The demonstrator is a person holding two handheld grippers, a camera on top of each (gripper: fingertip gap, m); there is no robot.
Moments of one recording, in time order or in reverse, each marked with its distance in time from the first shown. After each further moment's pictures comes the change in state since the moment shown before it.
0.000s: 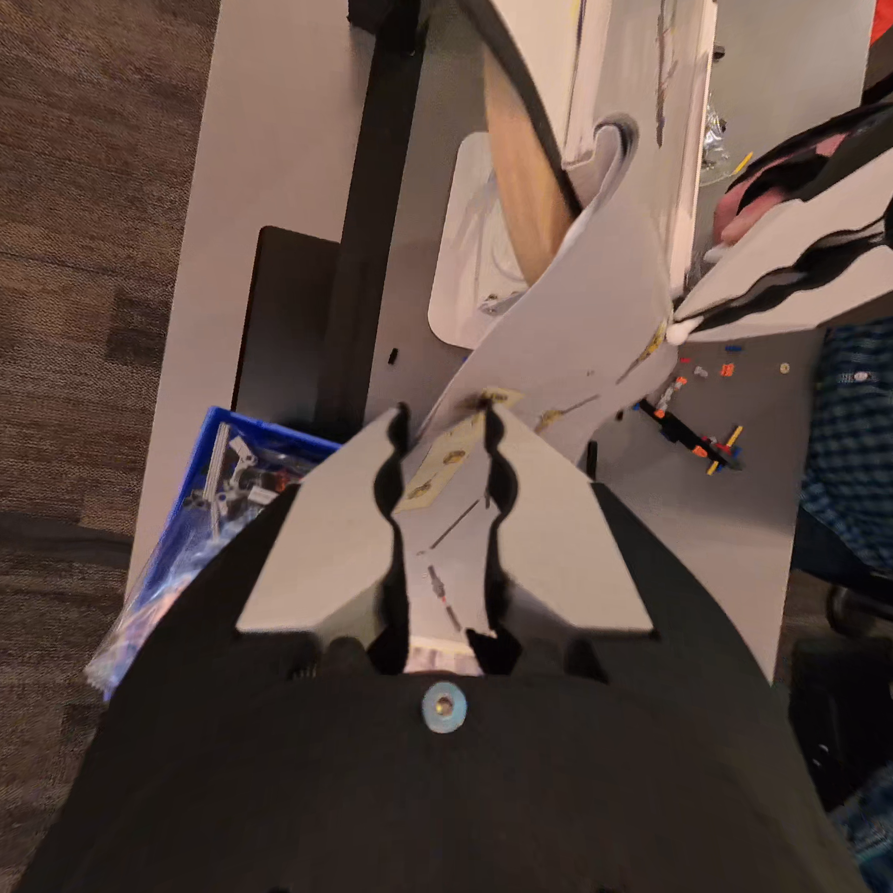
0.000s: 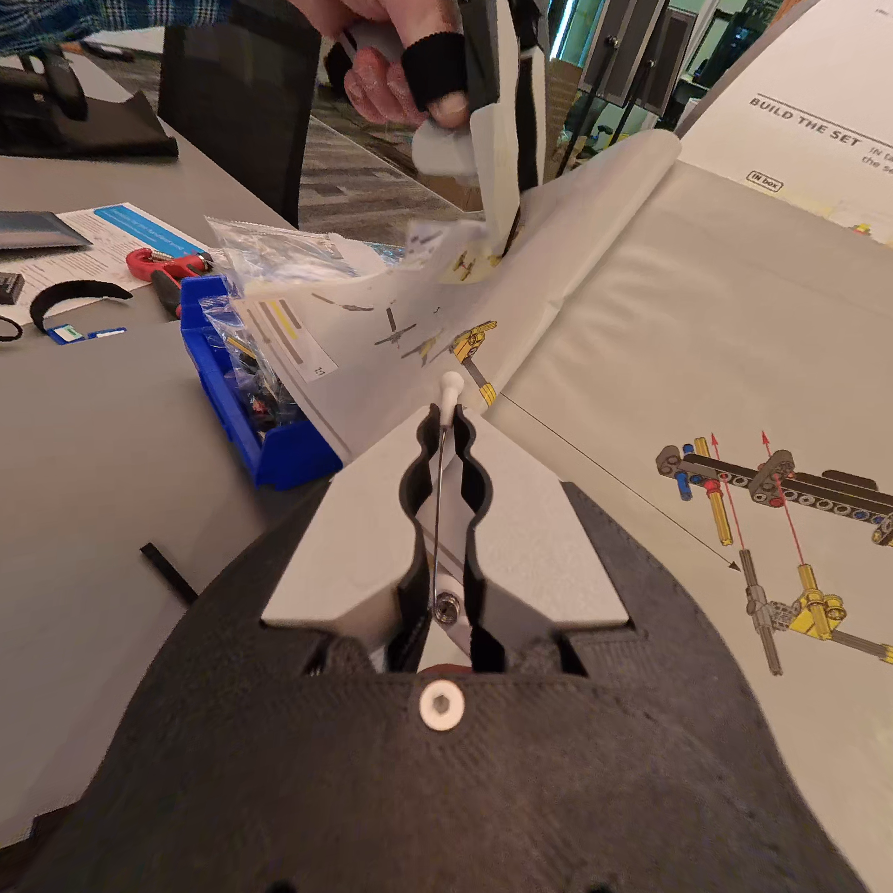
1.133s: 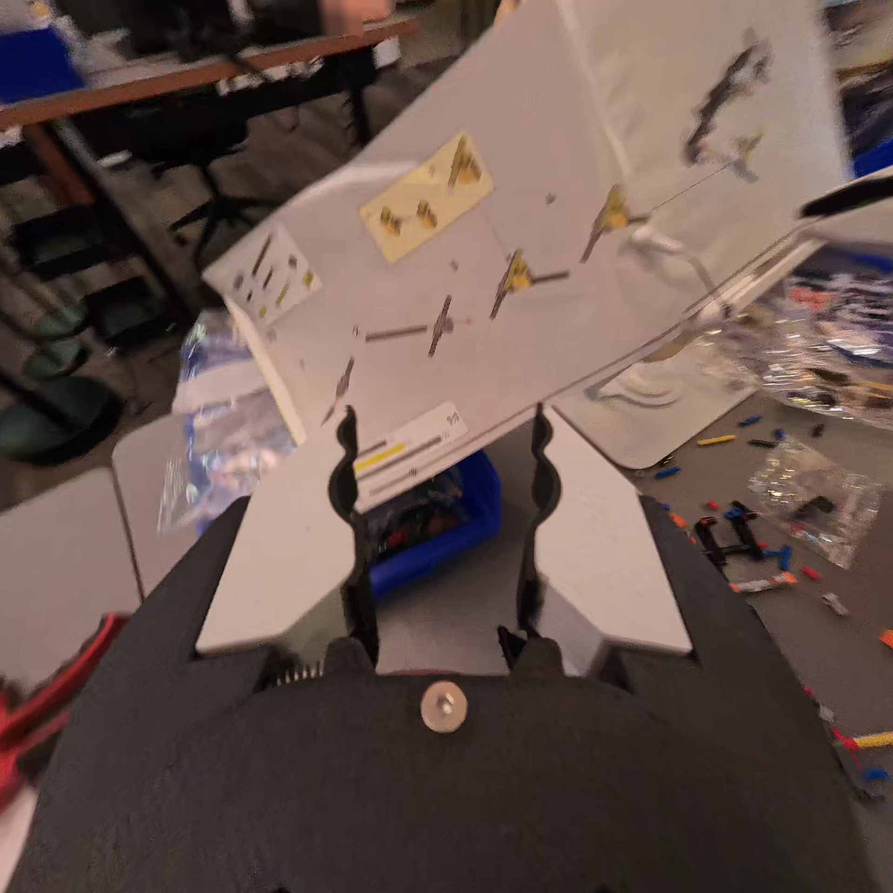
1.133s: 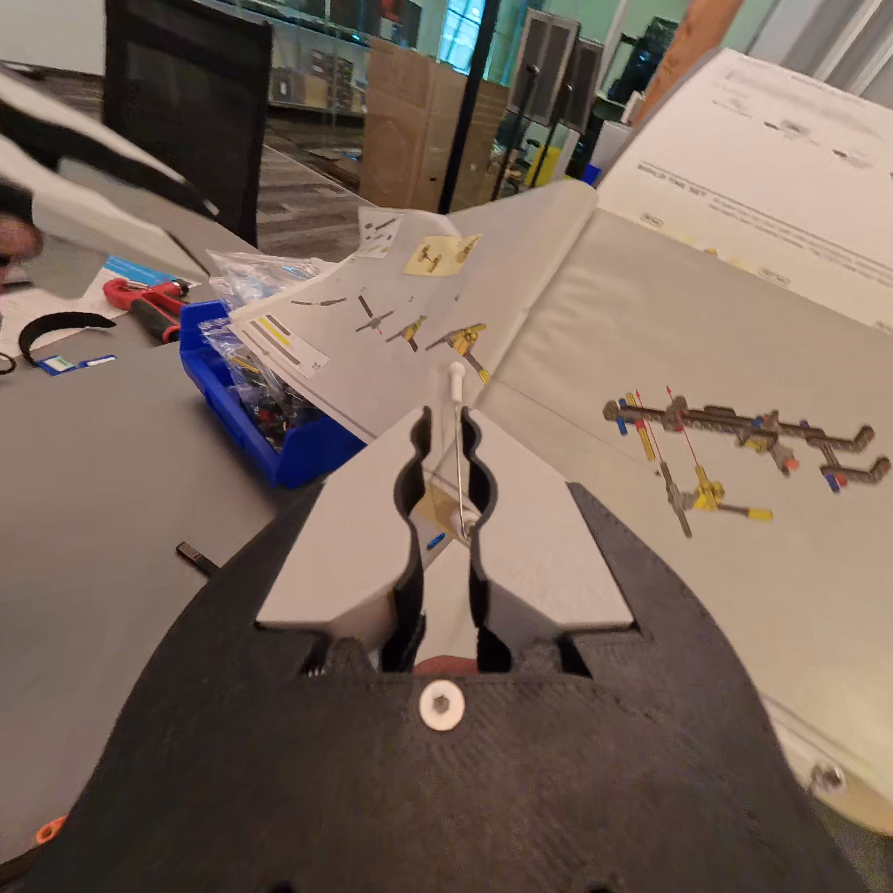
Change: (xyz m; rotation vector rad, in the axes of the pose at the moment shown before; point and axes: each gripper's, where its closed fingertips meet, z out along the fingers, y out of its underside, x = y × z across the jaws) left arm 0.118 0.124 -0.040 0.630 -0.785 -0.339; right arm -0.010 -0.017 -0.057 0.015 0.149 0.029
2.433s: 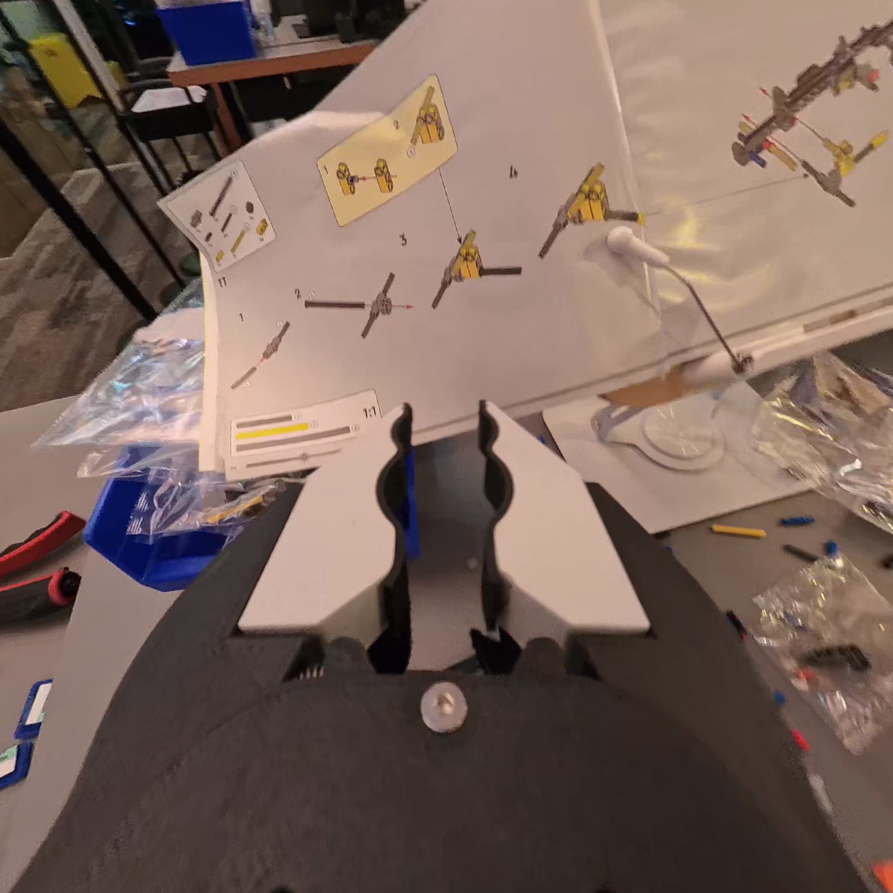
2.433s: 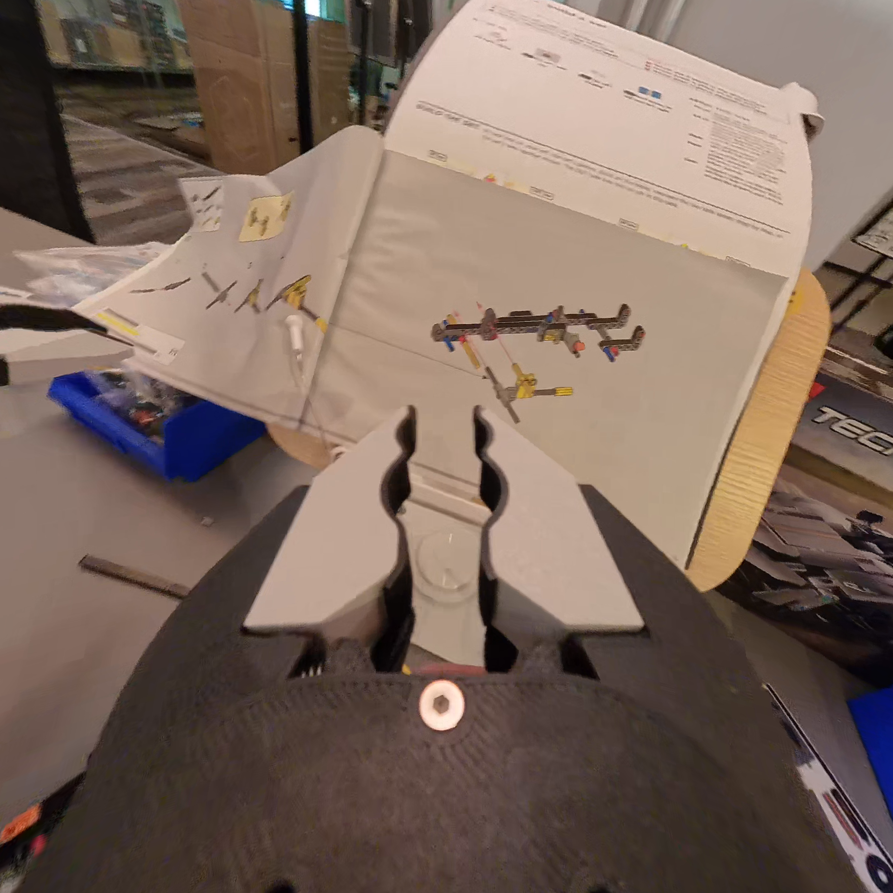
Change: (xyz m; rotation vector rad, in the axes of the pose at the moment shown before) left arm 0.061 0.011 0.039 0.013 -0.300 -0.124; right arm 0.067 0.017 -0.055 -0.076 0.237 0.099
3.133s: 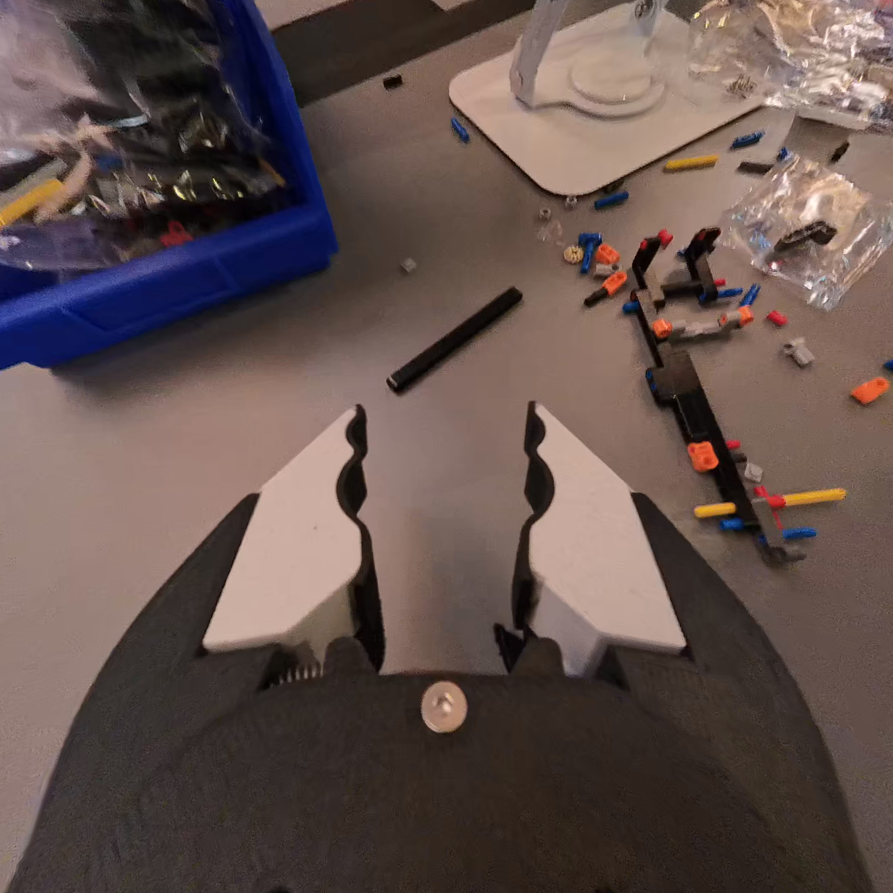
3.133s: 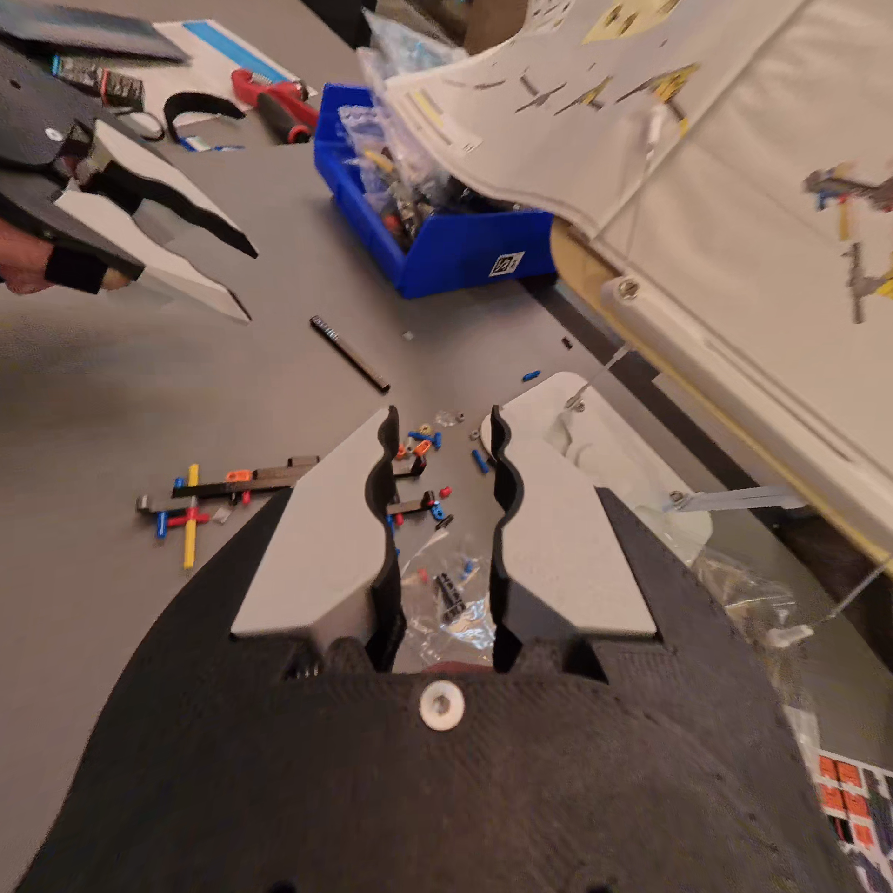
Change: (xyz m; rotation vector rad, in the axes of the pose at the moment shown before) left arm 0.005 0.183 -0.073 -0.259 0.289 0.123; right arm -0.114 0.101 -0.073 -0.120 -0.431 -0.240
